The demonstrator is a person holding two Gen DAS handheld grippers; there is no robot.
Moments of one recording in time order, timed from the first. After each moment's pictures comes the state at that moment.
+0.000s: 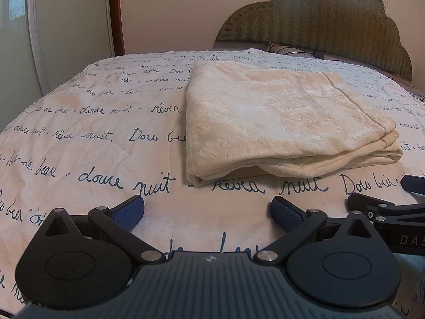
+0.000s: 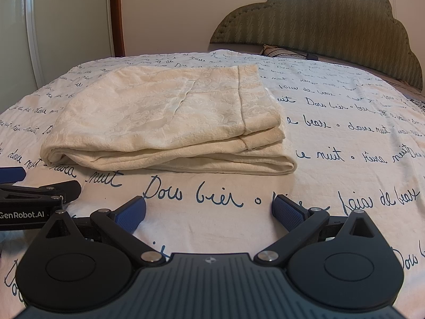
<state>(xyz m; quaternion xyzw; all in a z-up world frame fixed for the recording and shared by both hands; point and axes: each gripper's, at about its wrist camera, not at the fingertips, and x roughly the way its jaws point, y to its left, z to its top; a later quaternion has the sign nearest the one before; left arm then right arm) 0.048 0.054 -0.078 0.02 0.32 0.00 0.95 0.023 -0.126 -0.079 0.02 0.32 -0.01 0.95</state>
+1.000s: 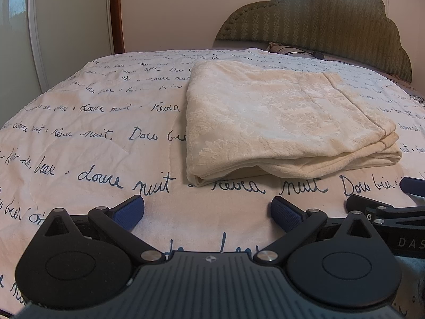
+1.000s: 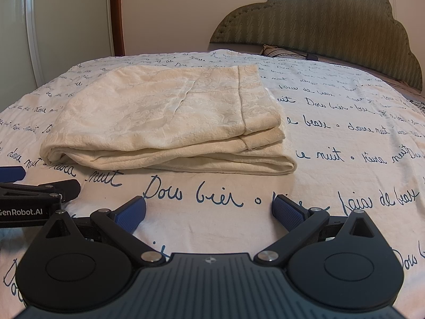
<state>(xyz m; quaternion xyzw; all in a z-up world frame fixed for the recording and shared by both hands) 0.047 0.052 -0.079 0.02 0.33 0.00 0.94 0.023 -0.126 -0.079 0.02 0.32 -0.01 0.95</state>
